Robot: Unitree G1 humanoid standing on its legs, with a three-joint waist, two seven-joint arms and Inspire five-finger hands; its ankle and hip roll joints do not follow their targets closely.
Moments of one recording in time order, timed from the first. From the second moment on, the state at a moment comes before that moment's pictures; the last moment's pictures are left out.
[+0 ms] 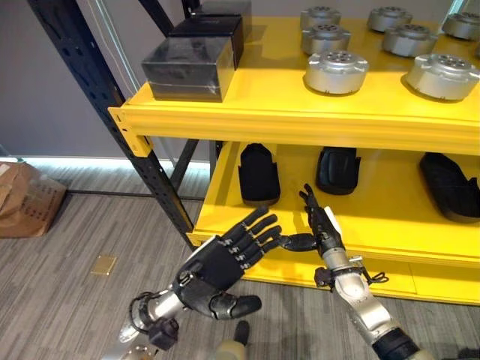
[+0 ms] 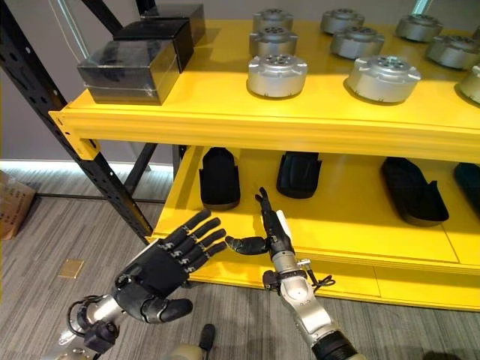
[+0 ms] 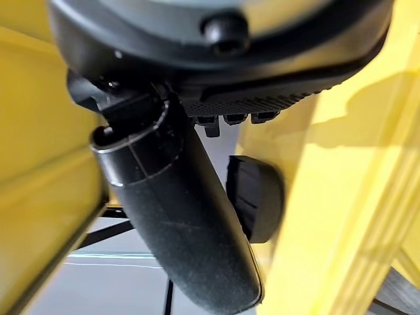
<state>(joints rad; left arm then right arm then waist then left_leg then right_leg) 0.29 0.56 -0.19 -0.20 -1.05 -0.16 -0.85 -0.17 -0.36 0.41 0.29 0.23 -0.23 -0.27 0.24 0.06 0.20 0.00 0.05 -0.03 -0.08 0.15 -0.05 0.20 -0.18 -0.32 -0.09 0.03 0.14</state>
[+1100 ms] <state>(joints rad) 0.31 0.57 -0.12 -0.16 -1.04 -0.16 -0.88 -0.32 -0.27 0.35 0.55 0.30 -0.18 -0.38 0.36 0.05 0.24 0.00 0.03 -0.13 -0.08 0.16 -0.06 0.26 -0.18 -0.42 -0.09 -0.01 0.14</state>
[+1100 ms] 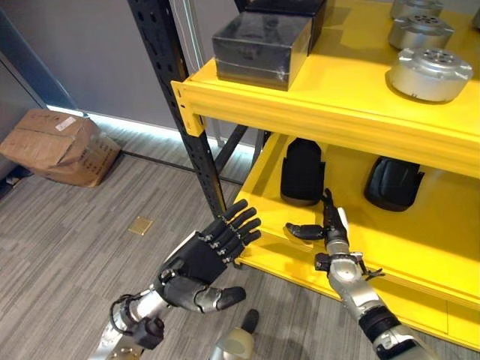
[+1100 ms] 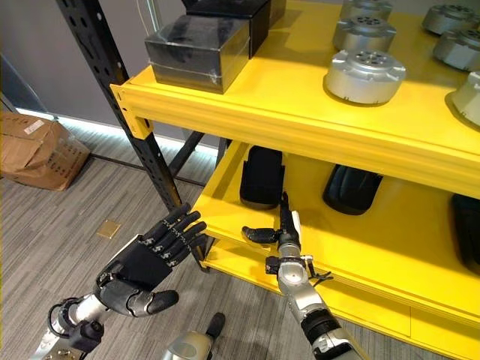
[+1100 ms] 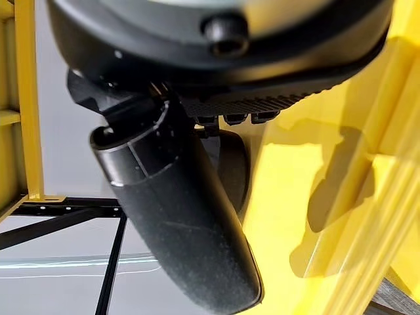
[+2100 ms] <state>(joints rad) 0.29 0.56 -0.12 -0.16 -1.01 -0.15 -0.88 -0.31 -0.23 0.39 0.54 0.22 -0.16 -0.54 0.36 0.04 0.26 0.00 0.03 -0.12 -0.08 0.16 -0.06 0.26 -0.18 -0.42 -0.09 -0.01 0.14</state>
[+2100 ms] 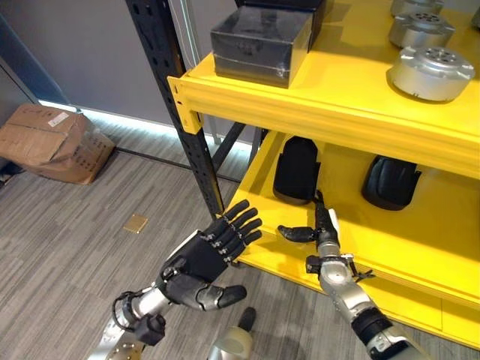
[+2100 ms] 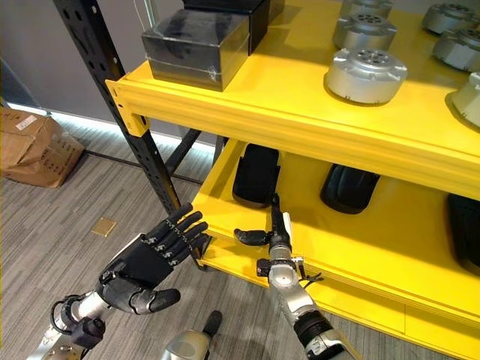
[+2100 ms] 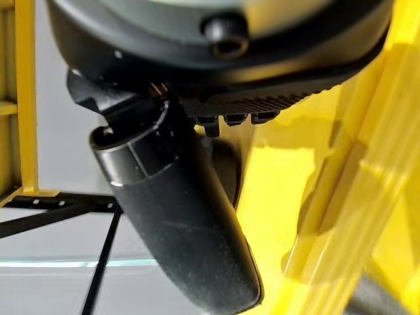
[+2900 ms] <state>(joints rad) 0.30 0.57 -0.16 -0.16 -1.02 -0.24 -0.88 -0.11 -0.36 0.34 0.28 -0.14 -0.22 -0.61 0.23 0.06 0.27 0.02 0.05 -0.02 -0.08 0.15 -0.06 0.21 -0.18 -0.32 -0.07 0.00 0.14</state>
